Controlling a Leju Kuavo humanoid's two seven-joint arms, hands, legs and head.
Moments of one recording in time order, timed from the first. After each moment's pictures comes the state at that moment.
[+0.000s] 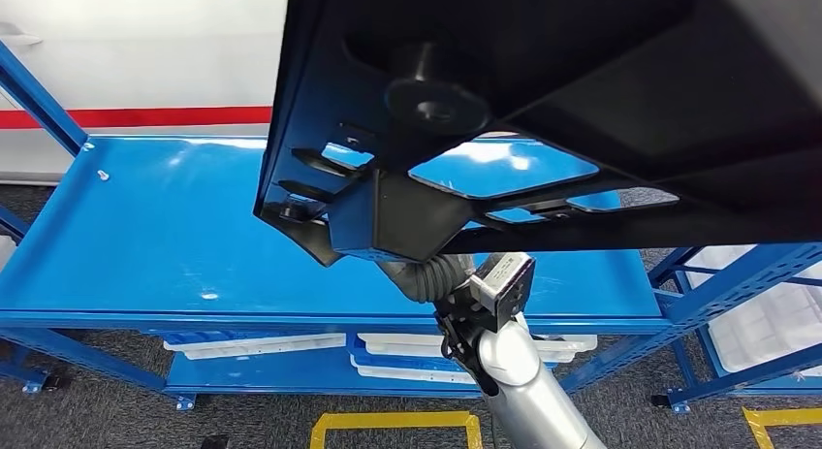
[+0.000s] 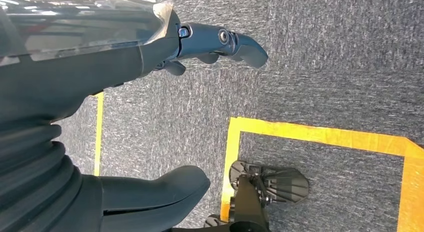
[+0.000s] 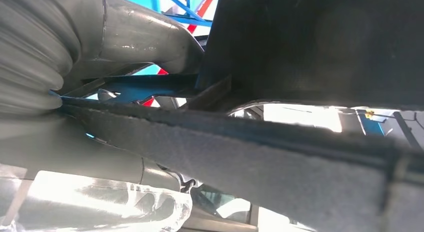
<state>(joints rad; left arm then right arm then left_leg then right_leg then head) -0.15 -0.19 0.64 -0.18 -0.80 0.16 -0.09 -0.32 0.07 0.58 -1.36 -0.09 -0.01 -0.42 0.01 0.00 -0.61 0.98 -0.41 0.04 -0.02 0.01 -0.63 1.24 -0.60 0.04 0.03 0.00</state>
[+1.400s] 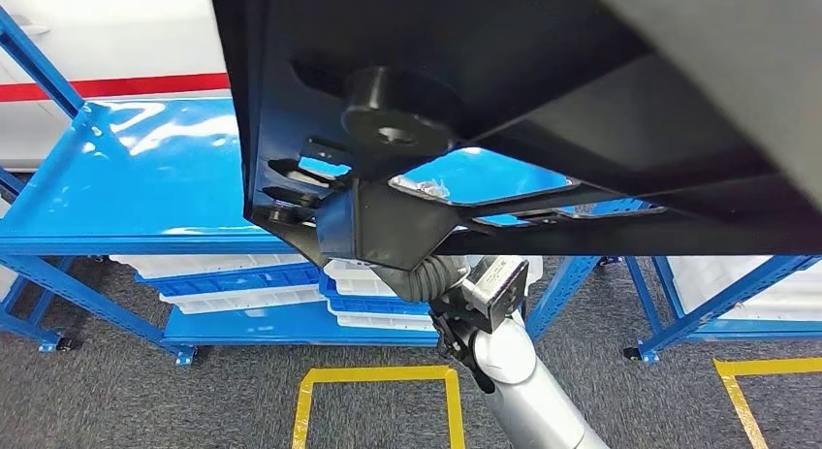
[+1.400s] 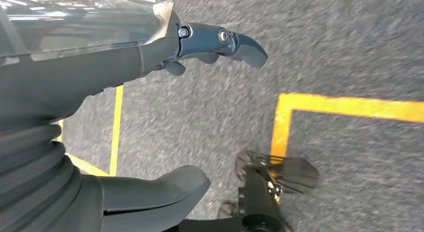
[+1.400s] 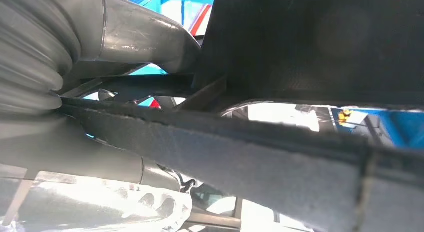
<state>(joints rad) -0.14 -0.19 0.65 -0.18 -0.78 0.15 -0.08 -0.34 0.07 0.60 -1.36 -0.08 0.00 -0.42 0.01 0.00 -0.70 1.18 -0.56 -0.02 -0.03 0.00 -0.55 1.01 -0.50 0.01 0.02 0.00</state>
